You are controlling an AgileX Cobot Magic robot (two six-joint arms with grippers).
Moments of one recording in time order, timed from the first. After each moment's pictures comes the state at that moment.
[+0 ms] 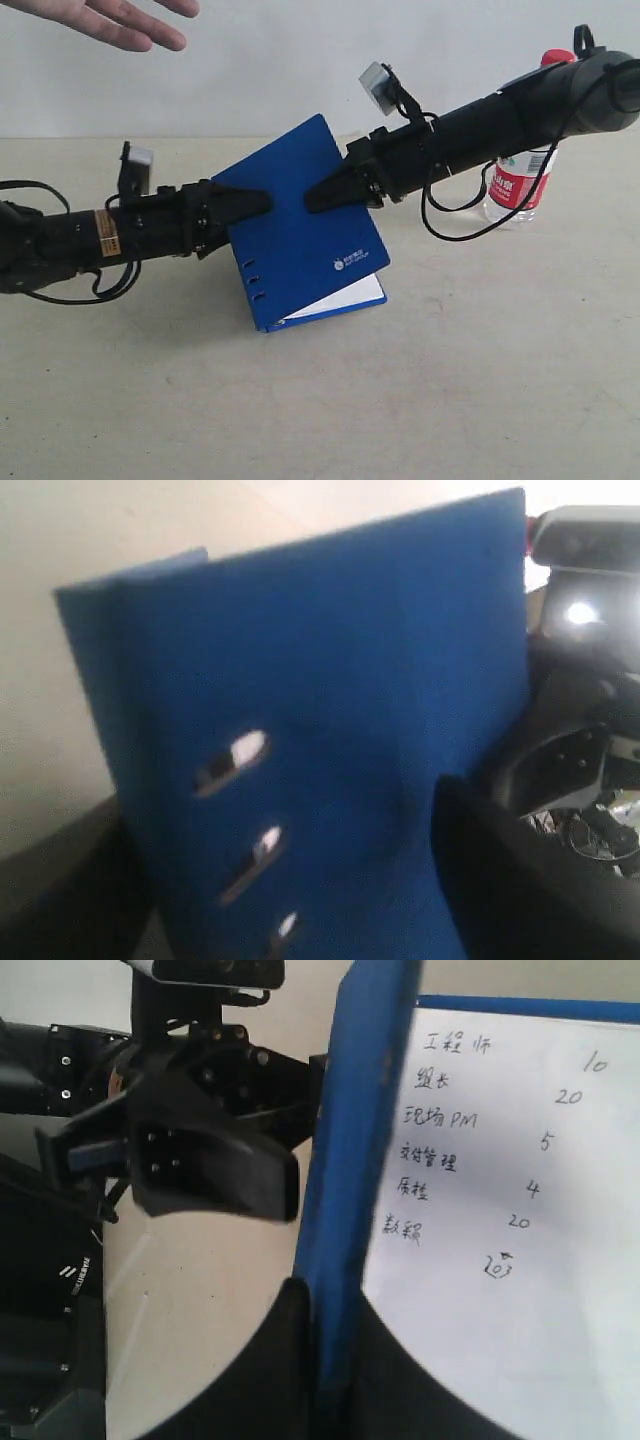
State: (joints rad) left arm -0.13 2.23 -1.03 1.13 -1.20 -1.39; right arm 0.22 2.22 -1.55 1.31 1.20 -1.17
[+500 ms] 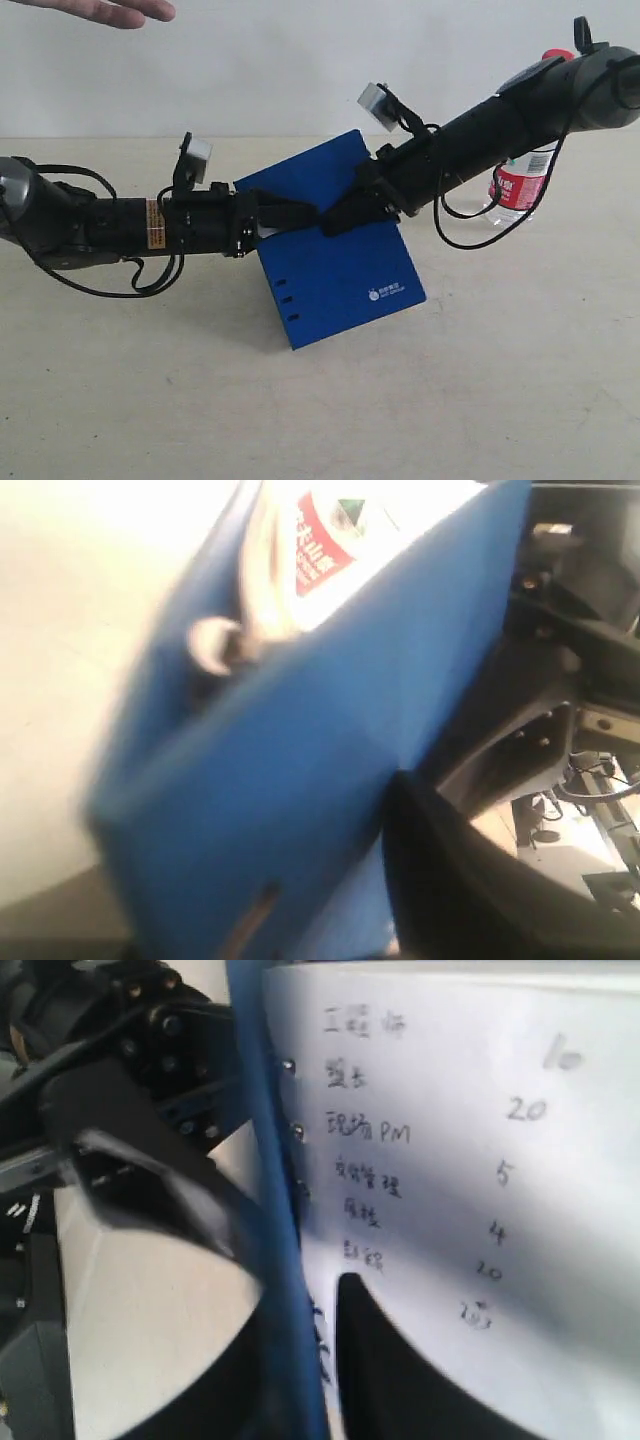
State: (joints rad) left arm -0.23 2.24 -1.13 1.23 -1.15 -1.41; right arm 0.23 2.22 -1.55 1.12 1.19 -1.08
